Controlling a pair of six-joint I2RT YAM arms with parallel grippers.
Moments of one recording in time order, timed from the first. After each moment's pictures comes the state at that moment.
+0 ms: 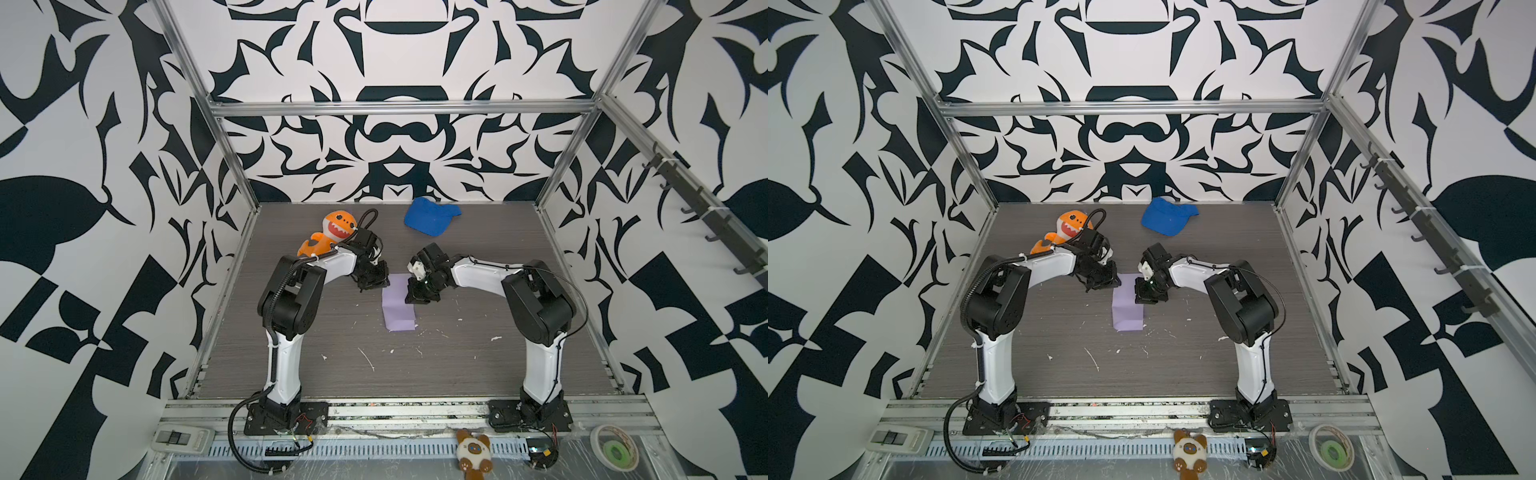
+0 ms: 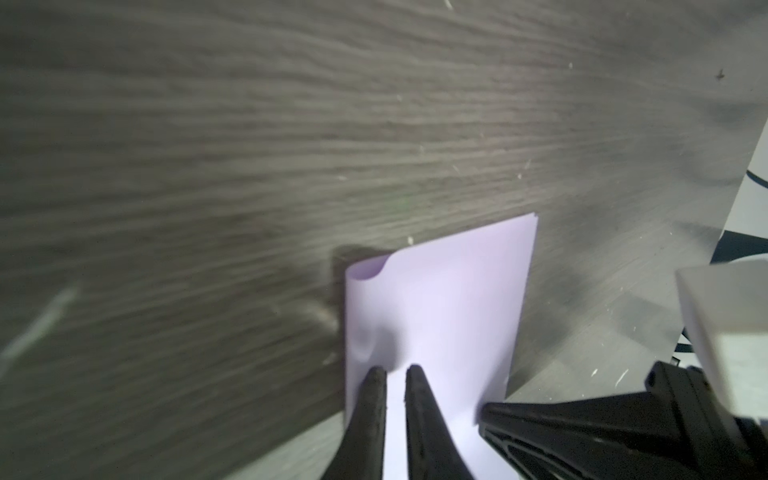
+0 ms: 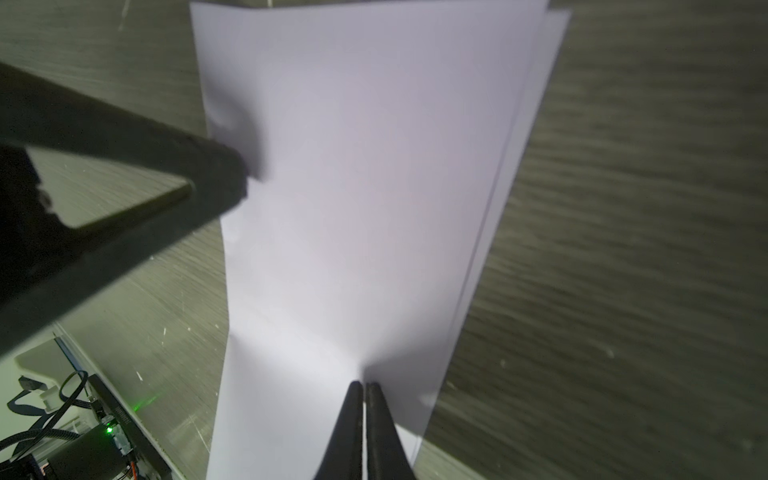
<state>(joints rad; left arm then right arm) -0.45 2.04 1.33 -0.47 0.44 -0.53 0.56 1.99 1.23 -0.46 -0.44 0.51</state>
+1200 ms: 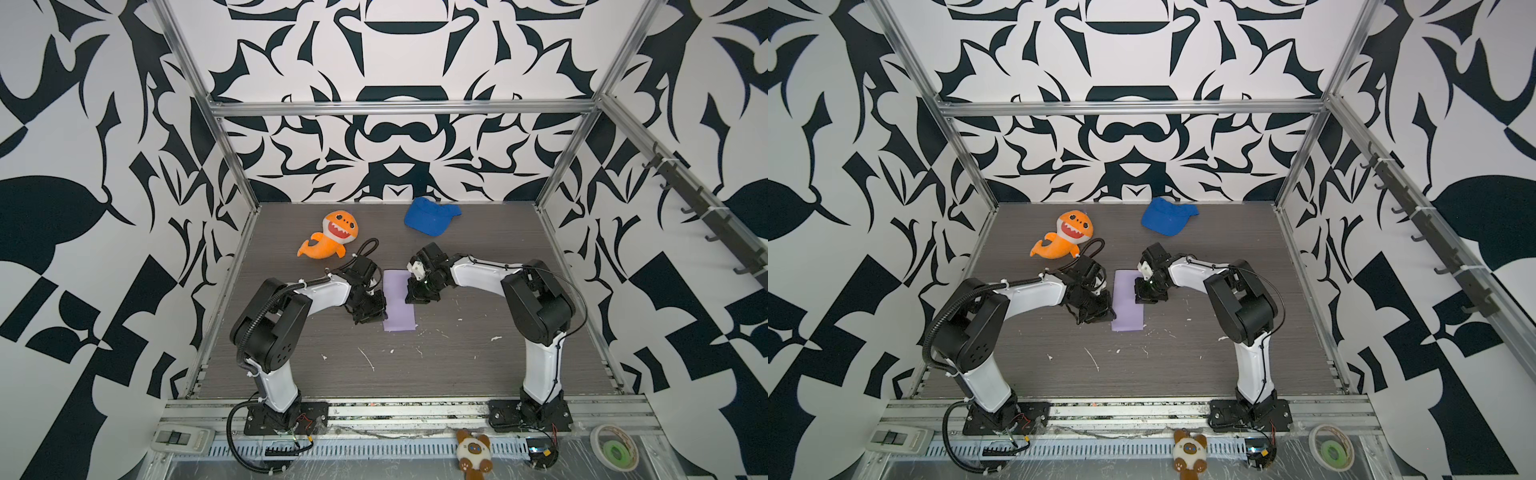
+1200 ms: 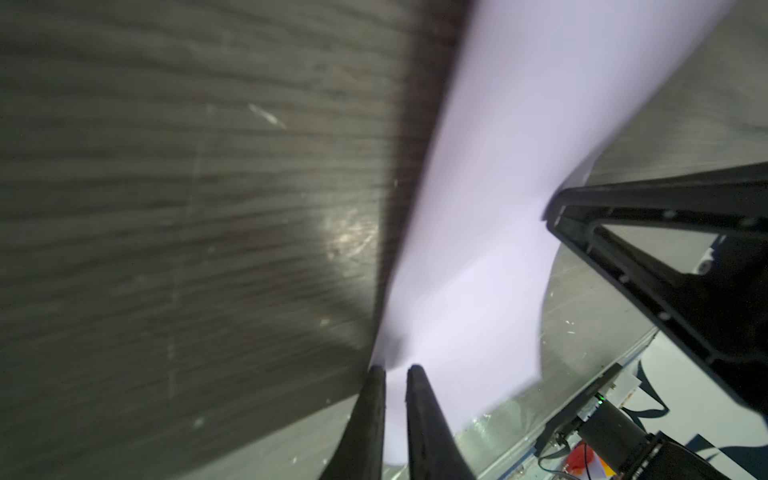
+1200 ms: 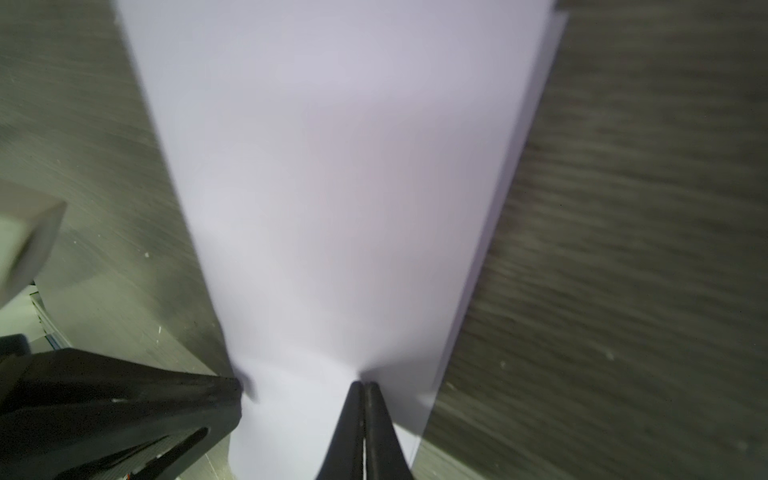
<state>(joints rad) -0.57 1.76 0.96 -0.45 0.46 -0.74 0.56 1.99 1.24 -0.48 -0.43 0.50</state>
